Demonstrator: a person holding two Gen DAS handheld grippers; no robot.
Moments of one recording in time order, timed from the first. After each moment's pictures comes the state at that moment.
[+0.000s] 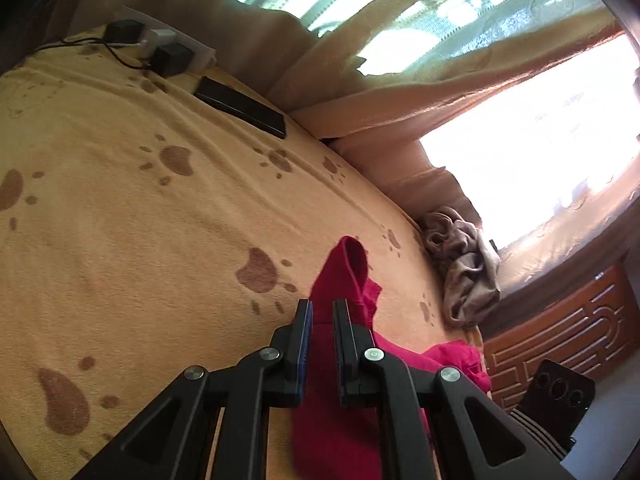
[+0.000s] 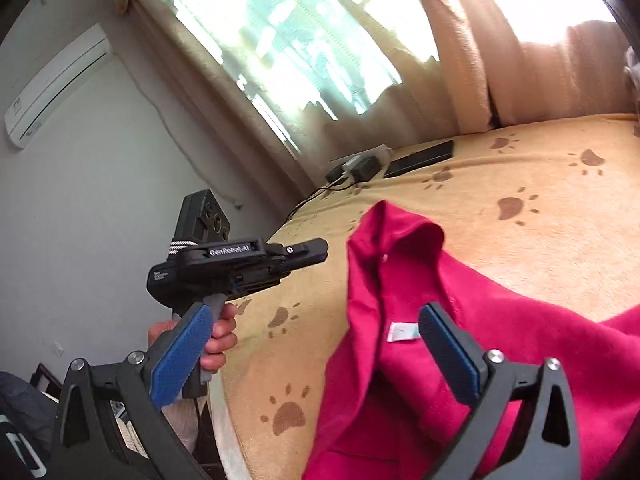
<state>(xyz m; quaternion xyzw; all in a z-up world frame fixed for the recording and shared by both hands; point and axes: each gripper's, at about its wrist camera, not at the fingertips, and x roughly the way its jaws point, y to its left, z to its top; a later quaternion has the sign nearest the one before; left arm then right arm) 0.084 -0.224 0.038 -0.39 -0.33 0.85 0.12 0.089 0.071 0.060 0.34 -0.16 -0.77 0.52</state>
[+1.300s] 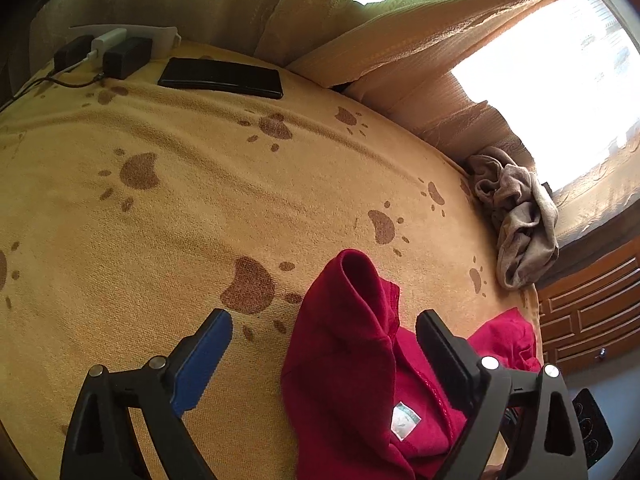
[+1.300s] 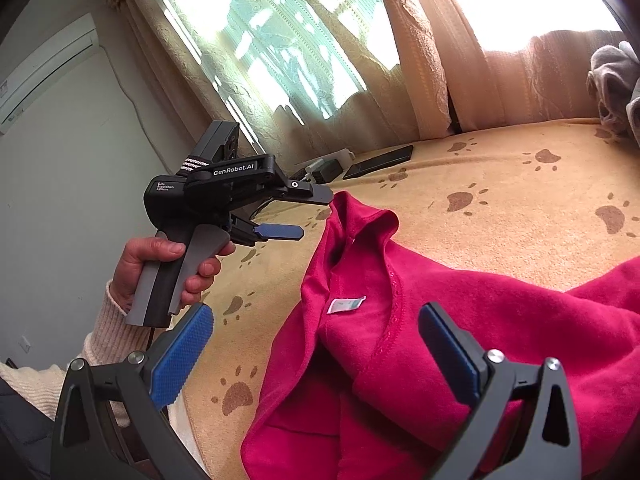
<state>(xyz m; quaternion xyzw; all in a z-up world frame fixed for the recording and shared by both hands) 0.019 -0.196 0.035 -0.51 -0.25 0.82 0.08 0.104 0.089 0.050 0.32 -0.12 -0.80 0.49</state>
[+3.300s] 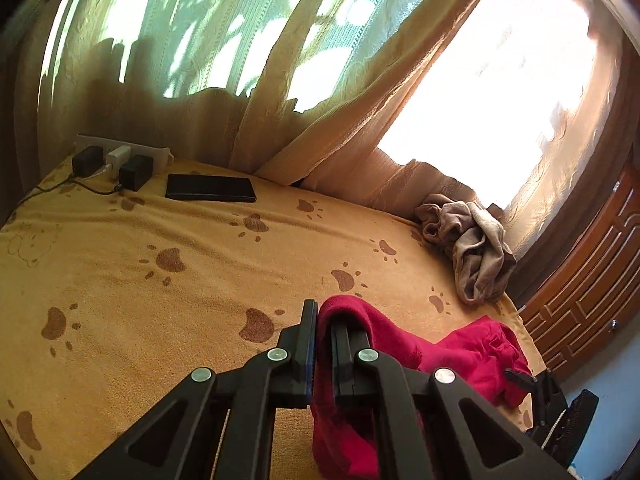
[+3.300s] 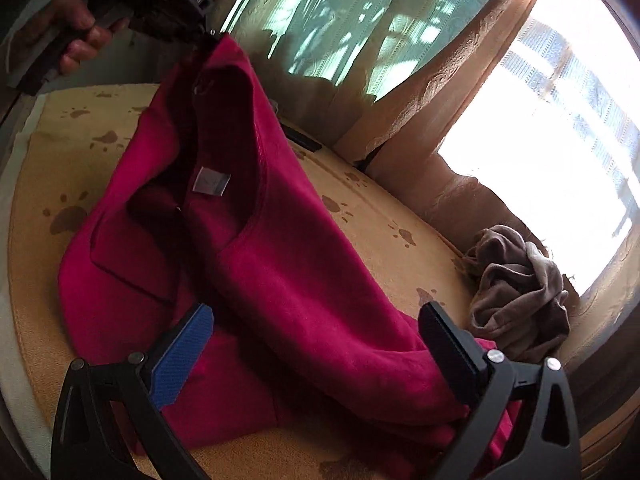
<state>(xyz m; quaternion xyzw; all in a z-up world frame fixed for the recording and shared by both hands) 0.111 -0.202 0.108 -0.33 -0.17 0.92 0.10 0.168 0.082 0.036 0.21 0.35 -0.88 0.25</state>
